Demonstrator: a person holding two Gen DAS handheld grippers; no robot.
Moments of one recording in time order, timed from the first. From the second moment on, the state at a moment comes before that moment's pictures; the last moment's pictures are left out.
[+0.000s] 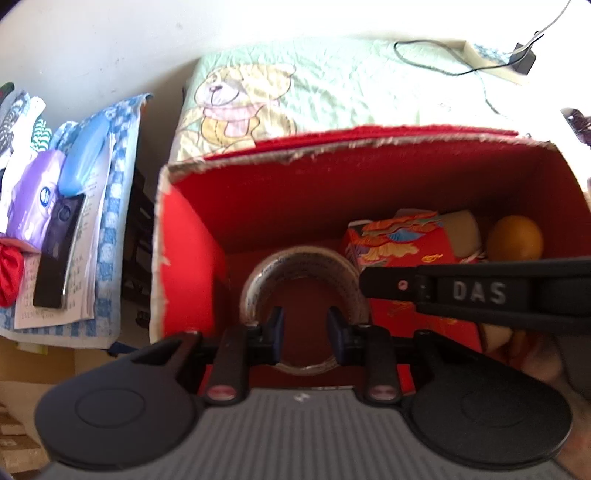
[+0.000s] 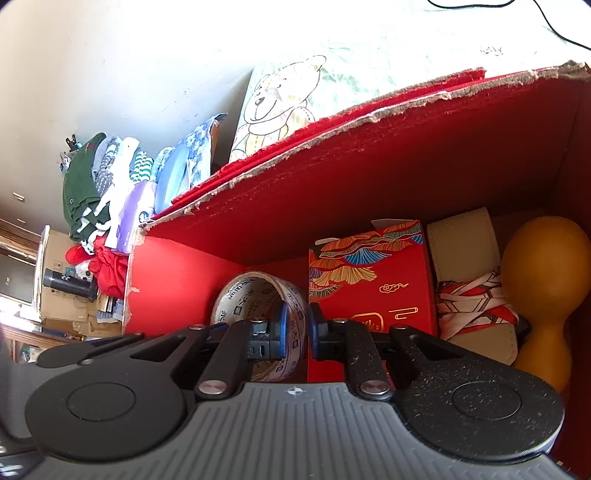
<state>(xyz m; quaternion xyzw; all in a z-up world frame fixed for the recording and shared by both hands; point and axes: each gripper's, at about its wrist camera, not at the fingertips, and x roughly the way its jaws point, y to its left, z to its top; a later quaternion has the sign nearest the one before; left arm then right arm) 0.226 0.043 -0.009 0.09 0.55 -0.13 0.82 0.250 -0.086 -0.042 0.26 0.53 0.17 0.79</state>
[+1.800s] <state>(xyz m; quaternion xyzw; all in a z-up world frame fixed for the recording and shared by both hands) 0.222 0.031 -0.033 0.07 0.59 -0.14 0.79 0.246 -0.093 -0.044 0.28 0.53 0.16 0.78</state>
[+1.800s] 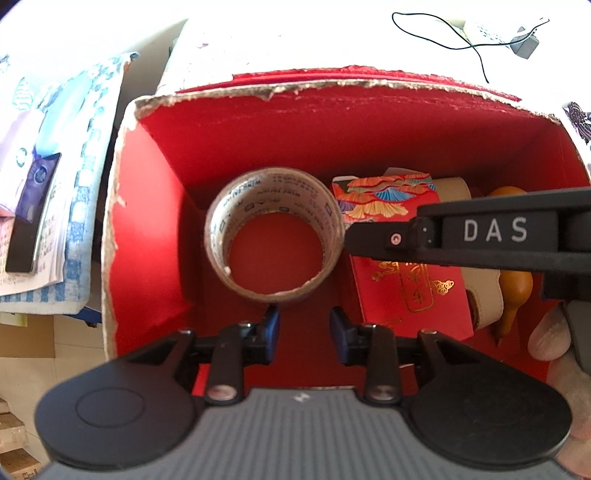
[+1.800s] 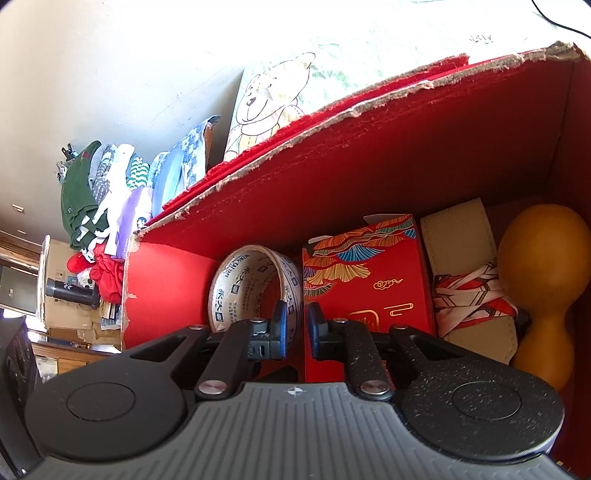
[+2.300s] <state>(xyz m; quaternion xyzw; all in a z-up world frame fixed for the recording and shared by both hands) 0.215 0.027 -0.027 0.09 0.57 -0.12 0.81 0.242 -0.089 -0.041 0.25 0.52 0.15 0.80</state>
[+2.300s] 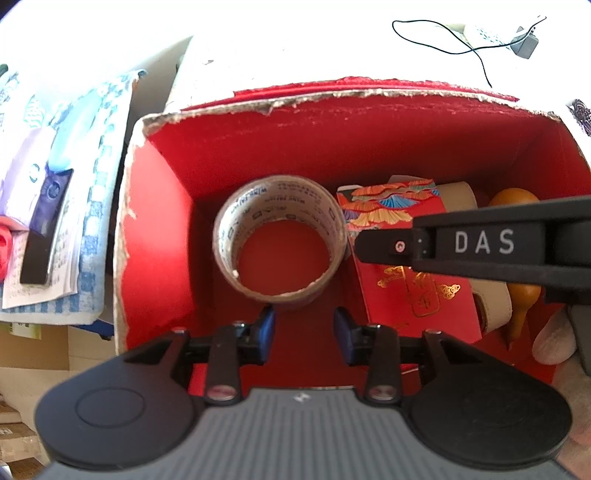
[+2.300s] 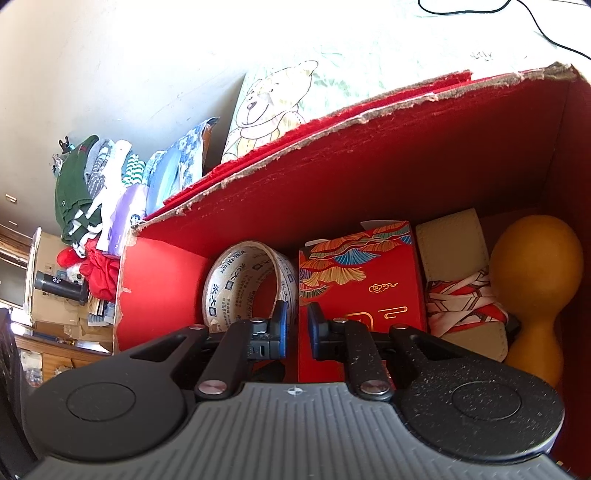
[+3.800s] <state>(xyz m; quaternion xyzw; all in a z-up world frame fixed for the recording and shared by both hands) 0.031 0.084 0.009 -0.01 0.52 -0.03 0.85 0.077 -0.110 -0.012 0.27 0.45 0.30 0.80</state>
